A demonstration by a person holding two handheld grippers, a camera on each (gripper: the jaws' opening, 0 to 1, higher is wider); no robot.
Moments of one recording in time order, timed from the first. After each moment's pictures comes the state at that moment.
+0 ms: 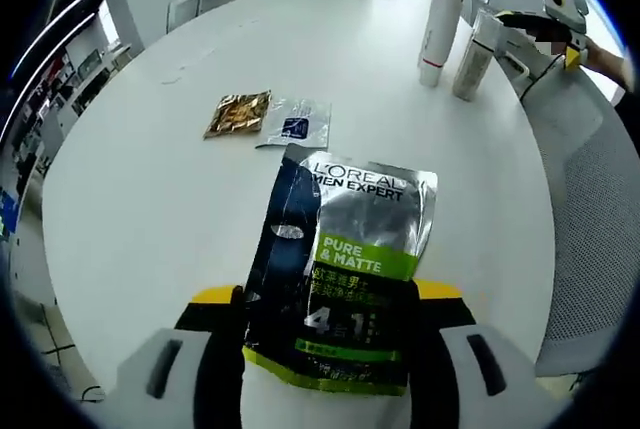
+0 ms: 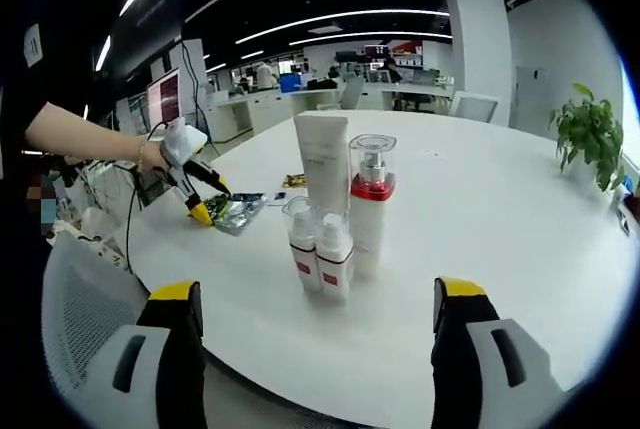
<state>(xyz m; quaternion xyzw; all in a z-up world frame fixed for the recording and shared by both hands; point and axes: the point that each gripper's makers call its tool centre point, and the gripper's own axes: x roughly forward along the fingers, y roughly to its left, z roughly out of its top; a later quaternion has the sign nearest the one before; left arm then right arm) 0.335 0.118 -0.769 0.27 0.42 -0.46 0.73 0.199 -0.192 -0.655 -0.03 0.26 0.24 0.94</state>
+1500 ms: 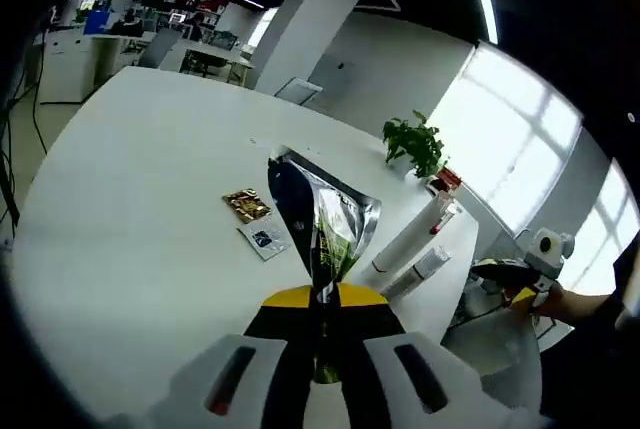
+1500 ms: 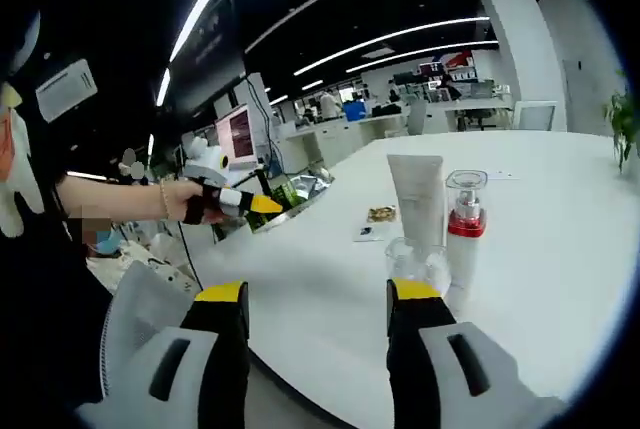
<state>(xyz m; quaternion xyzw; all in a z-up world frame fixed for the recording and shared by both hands) 0.273 0.065 -0.627 -0.19 0.30 -0.33 0.87 0.184 -0.111 -0.611 0.10 0.18 0.40 0.89</state>
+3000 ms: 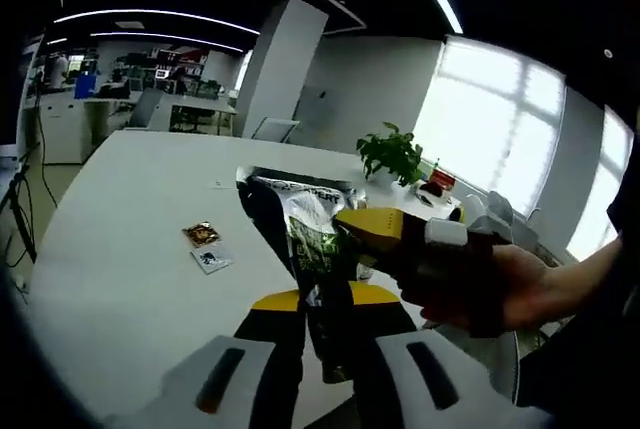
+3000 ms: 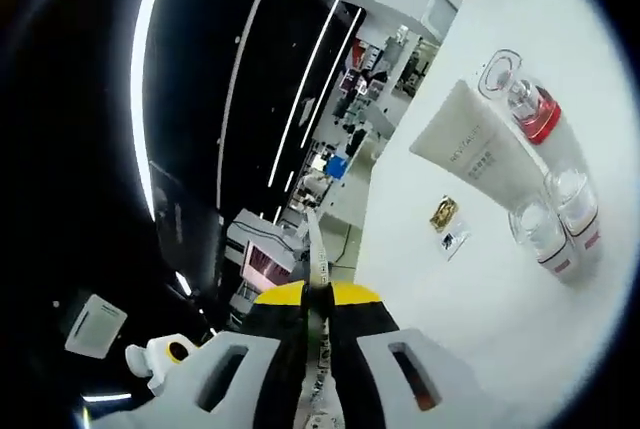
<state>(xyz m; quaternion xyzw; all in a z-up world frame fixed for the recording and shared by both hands) 0.194 -0.001 -0.581 -0.10 0.22 -0.32 0.91 0.239 -0.052 -0.570 0.48 0.17 0.30 0.80</state>
